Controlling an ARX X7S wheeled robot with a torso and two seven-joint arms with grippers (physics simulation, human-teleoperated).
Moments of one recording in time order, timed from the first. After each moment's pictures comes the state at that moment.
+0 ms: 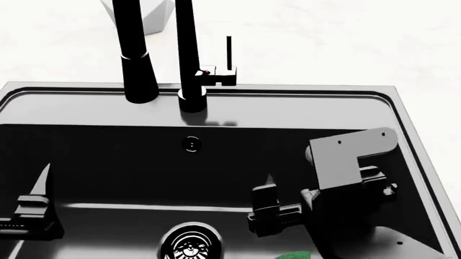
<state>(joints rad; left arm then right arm) -0.28 -0.36 -0.10 0.67 -0.55 -0.93 -0.24 0.70 0.52 -0.36 -0.19 0.88 0.96 0.35</state>
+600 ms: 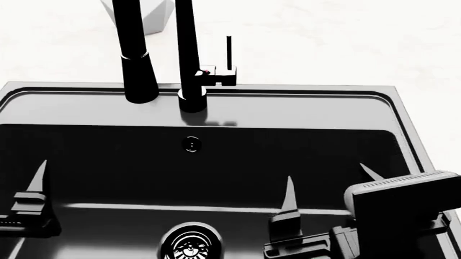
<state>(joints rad) -0.29 -0.37 -0.10 0.69 -0.57 -0.95 -0.27 0.36 0.70 -0.19 -0.64 0.88 0.74 0.44</state>
